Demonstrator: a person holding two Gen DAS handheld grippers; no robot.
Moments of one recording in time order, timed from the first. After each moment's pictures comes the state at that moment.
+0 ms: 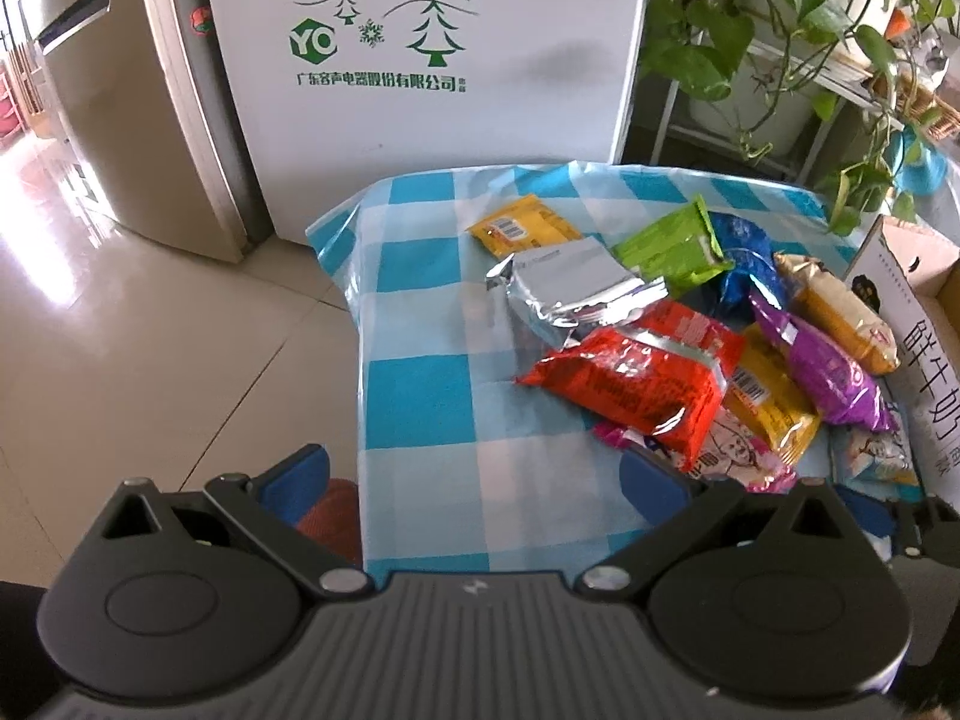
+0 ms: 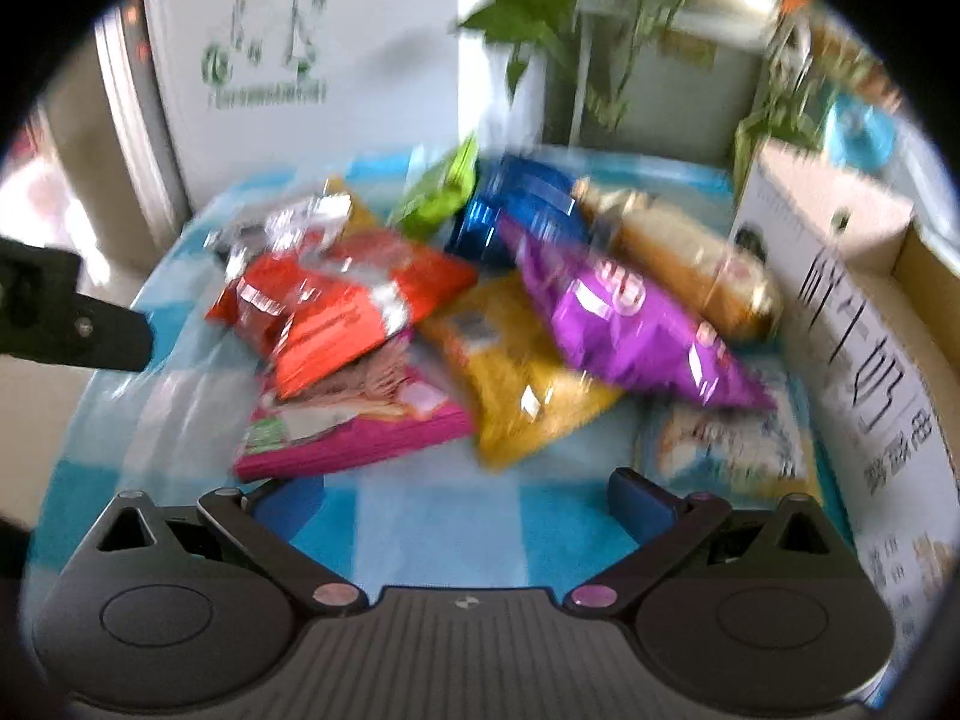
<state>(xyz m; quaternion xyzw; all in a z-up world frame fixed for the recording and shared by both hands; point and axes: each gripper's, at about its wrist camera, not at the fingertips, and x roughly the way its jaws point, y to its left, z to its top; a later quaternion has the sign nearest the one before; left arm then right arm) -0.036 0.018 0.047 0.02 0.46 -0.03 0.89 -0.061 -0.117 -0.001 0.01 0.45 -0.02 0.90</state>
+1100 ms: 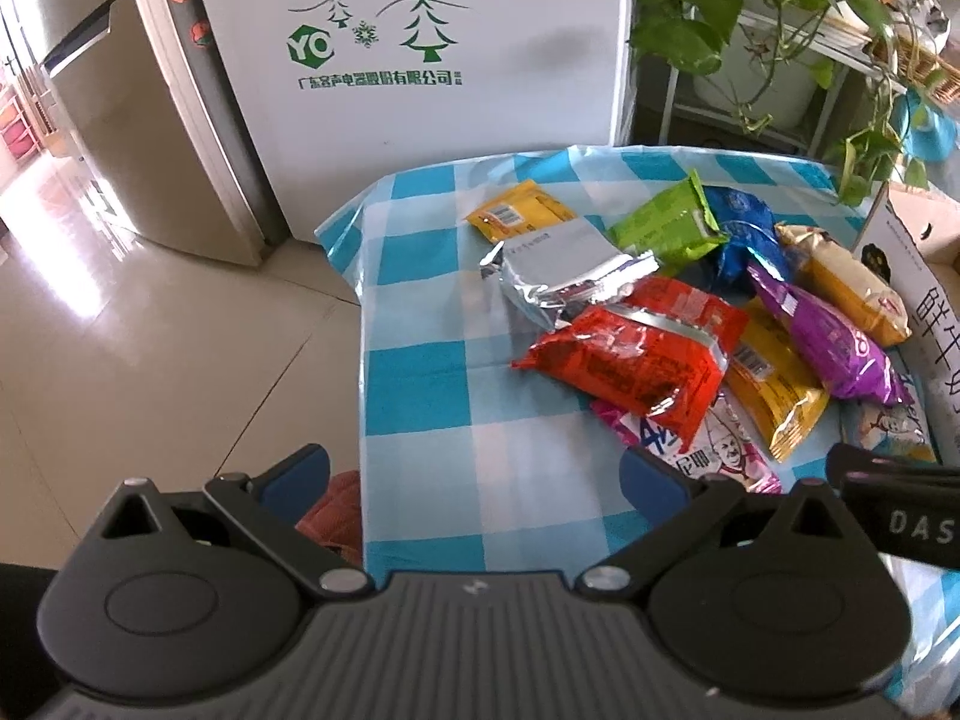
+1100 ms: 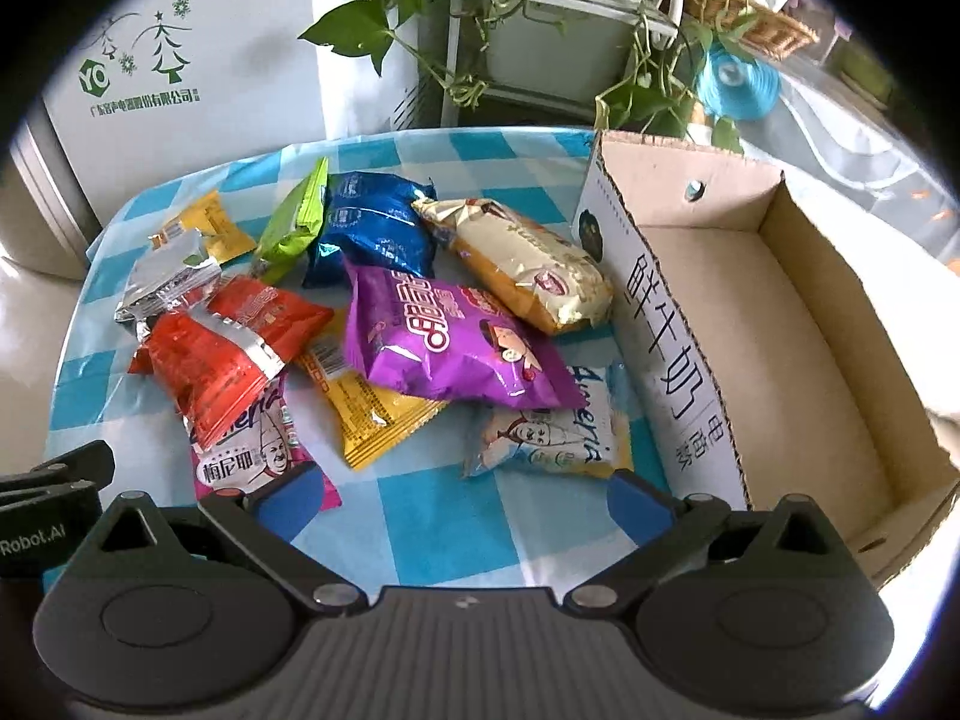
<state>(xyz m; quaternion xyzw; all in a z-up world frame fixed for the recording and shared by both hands) -0.042 -0.001 0.048 0.06 0.47 -0.01 0.88 -0.056 -0.153 0.059 0.03 0.50 -0.13 0.86</state>
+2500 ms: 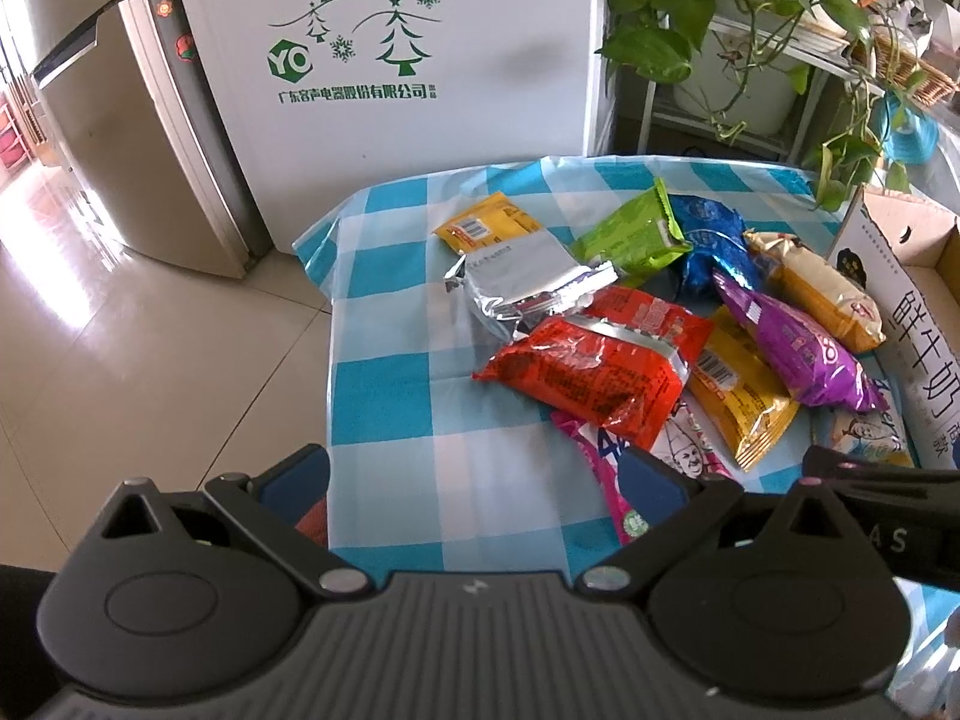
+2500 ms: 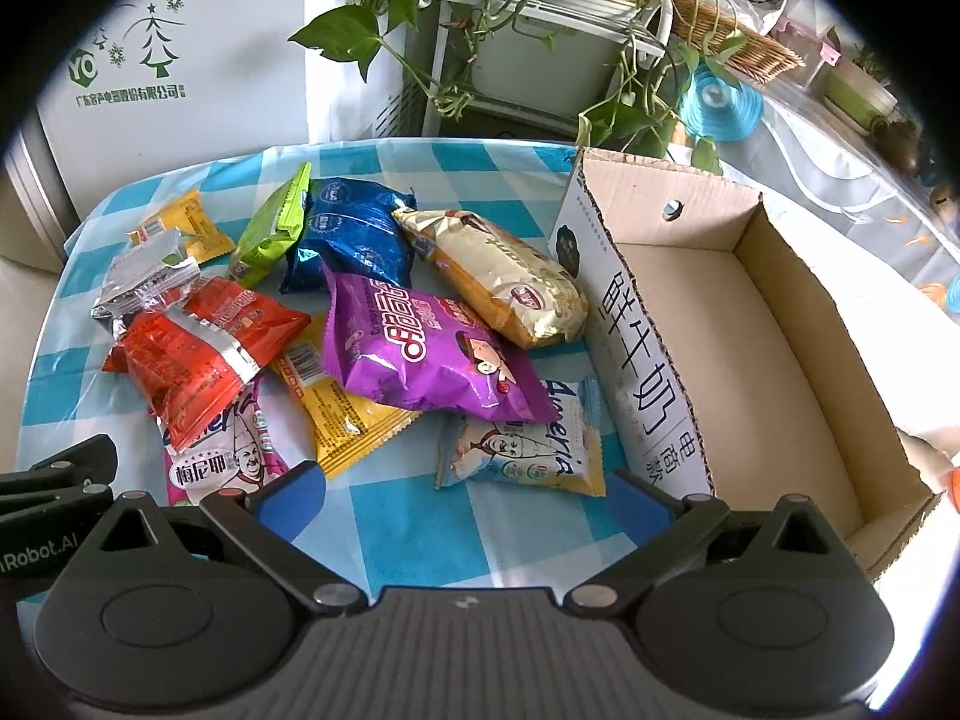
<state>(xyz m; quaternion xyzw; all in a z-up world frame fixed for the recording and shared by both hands) -0.045 -0.014 0.052 0.05 0.46 -0.02 0.89 -0.055 -0.152 0.061 0.00 0.49 -0.15 0.86</state>
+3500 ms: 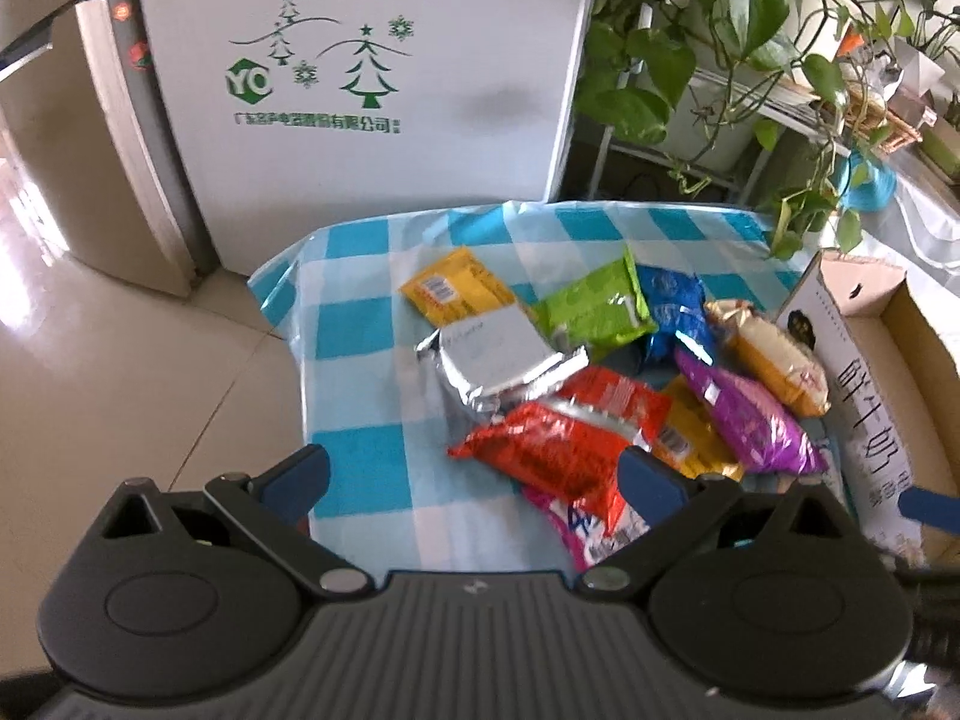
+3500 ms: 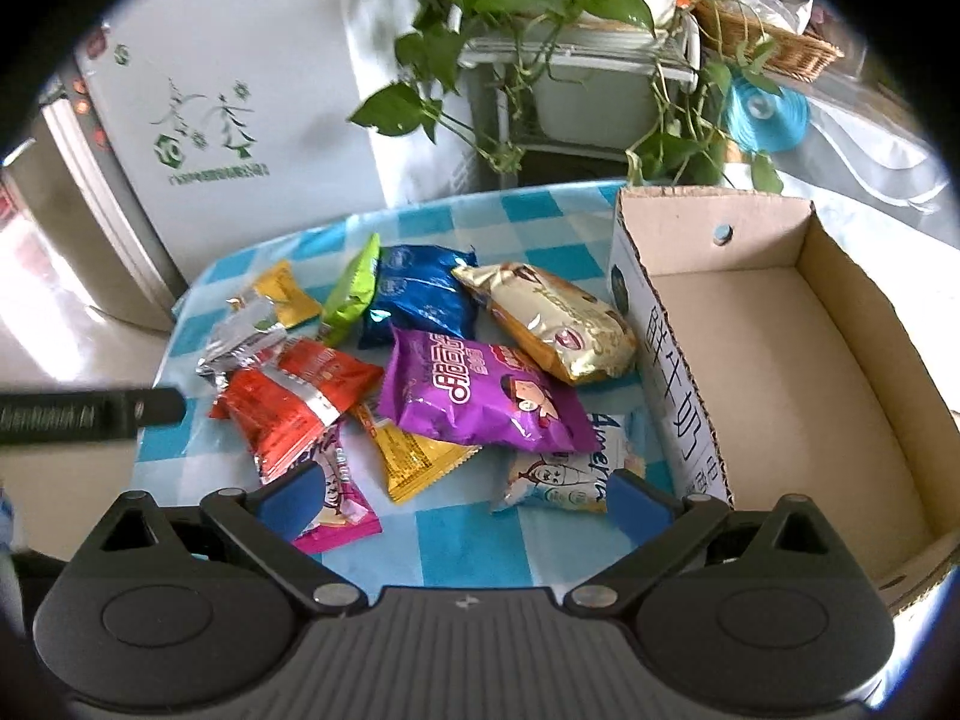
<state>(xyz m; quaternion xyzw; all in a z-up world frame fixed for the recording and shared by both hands) -0.004 0.004 0.087 0.01 0.46 -0.09 0.88 -0.078 -0.185 0.085 0.08 0.44 -0.04 0.89</state>
